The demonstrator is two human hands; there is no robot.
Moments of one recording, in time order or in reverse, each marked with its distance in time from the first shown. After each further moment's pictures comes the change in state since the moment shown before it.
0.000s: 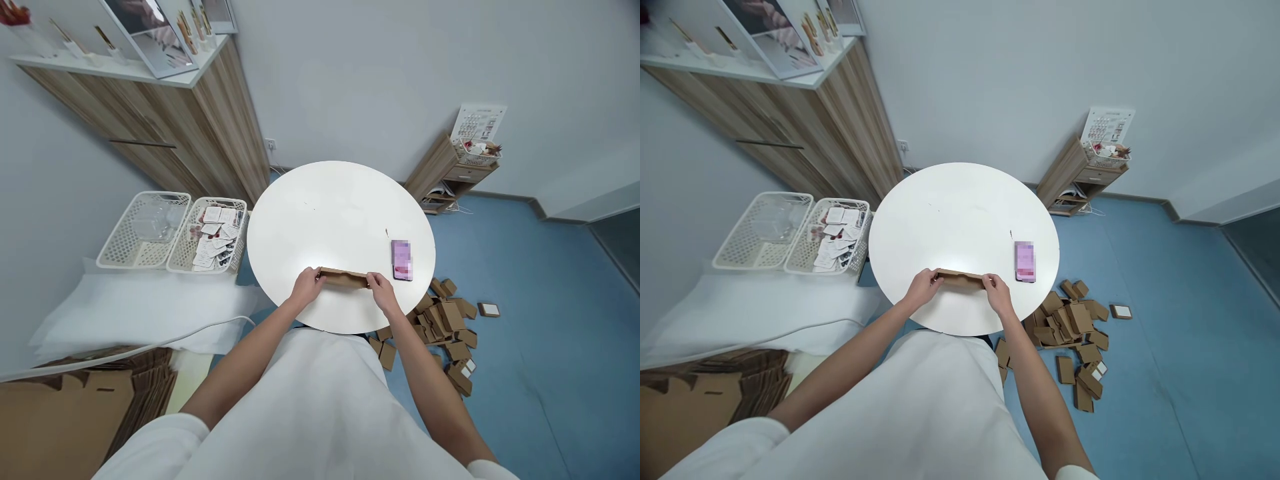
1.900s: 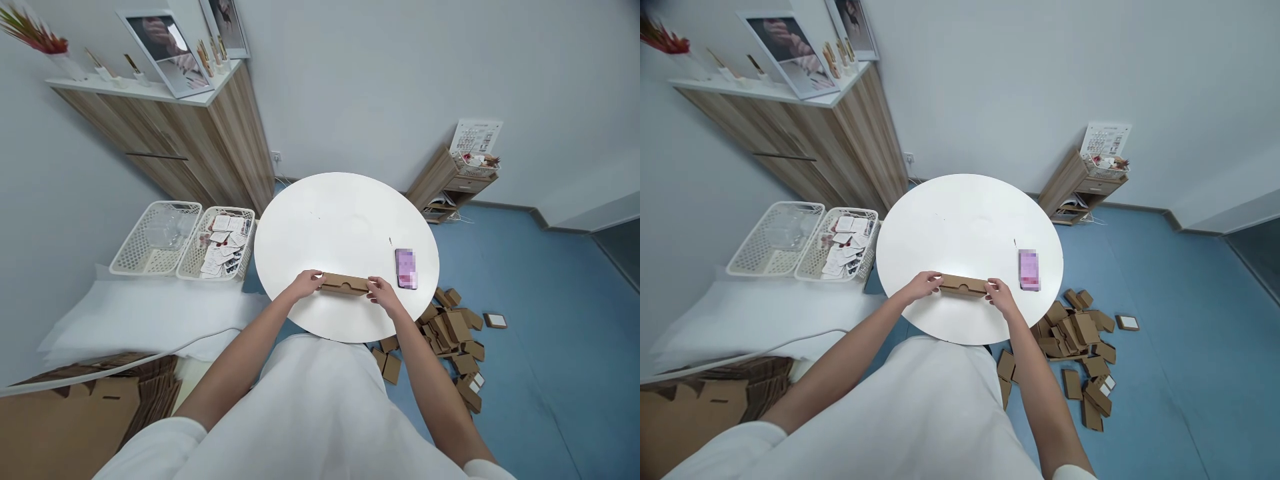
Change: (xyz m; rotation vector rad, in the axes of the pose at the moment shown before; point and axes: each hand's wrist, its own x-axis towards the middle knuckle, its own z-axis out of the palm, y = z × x) left_hand 0.020 -0.025 -0.025 -0.433 -0.271 -0.232; right_hand 0.016 -0.002 0.004 0.139 -0.152 0.148
